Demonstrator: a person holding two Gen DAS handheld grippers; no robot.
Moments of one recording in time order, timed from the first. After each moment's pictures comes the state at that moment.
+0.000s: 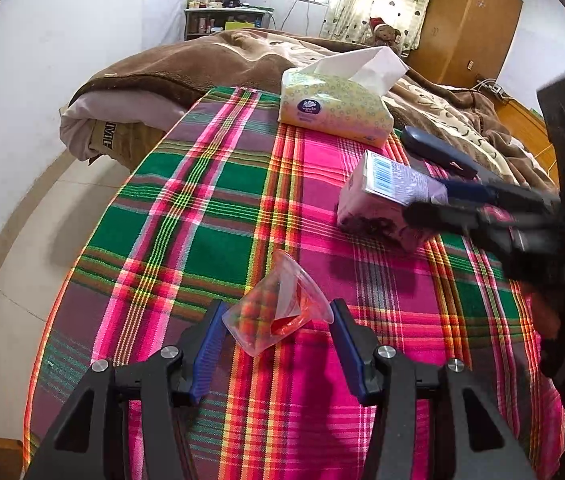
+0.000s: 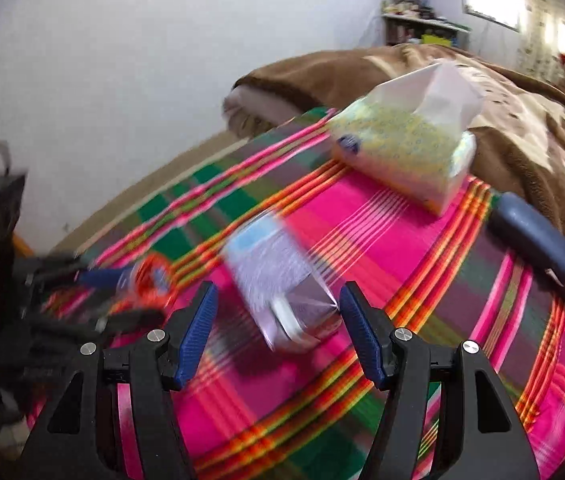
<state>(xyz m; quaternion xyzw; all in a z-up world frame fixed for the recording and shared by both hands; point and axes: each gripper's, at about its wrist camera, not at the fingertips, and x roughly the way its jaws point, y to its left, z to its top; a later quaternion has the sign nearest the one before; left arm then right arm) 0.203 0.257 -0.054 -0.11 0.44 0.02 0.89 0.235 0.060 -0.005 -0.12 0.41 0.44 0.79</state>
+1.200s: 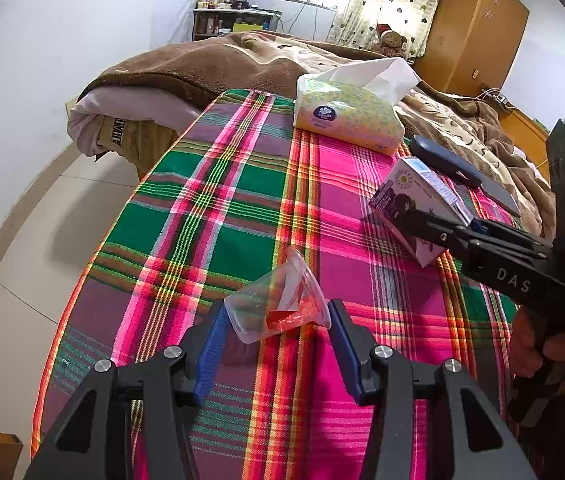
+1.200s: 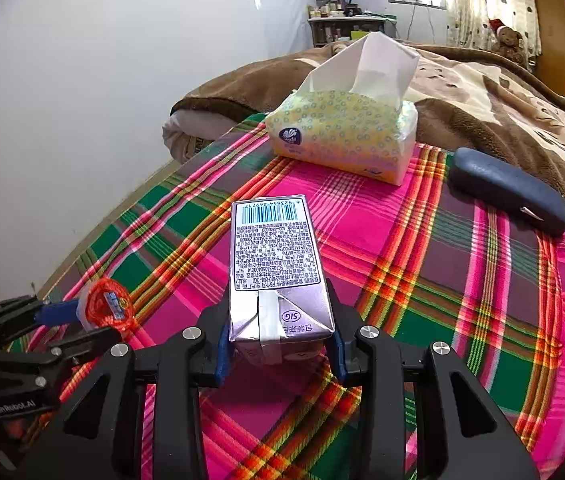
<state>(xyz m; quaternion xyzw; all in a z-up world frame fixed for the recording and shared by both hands) 0.198 0.268 -0.052 -0.12 0.44 0.03 0.89 0.242 0.054 -0.021 -0.04 0.41 0.33 0.85</state>
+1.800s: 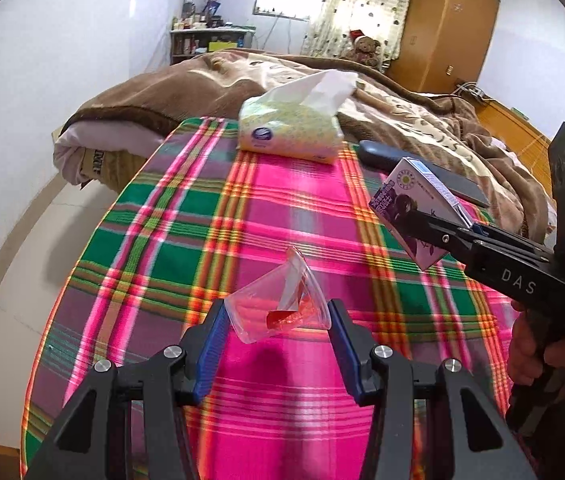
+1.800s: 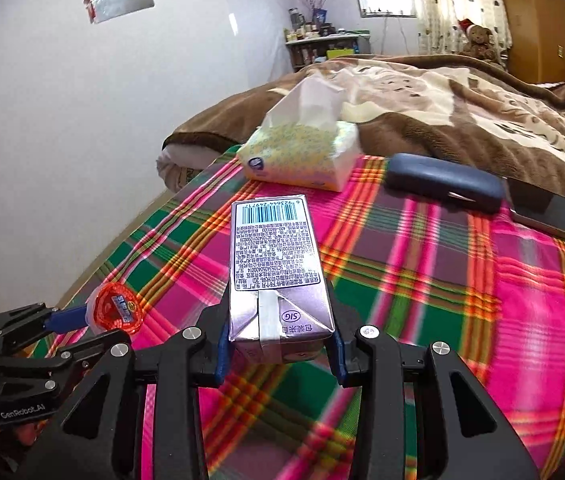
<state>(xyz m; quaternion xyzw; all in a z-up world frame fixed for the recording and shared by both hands) 0.177 0.209 -0.016 -0.09 0.41 0.00 0.91 0.217 -0.008 0.005 0.01 0.38 0.30 0.87</state>
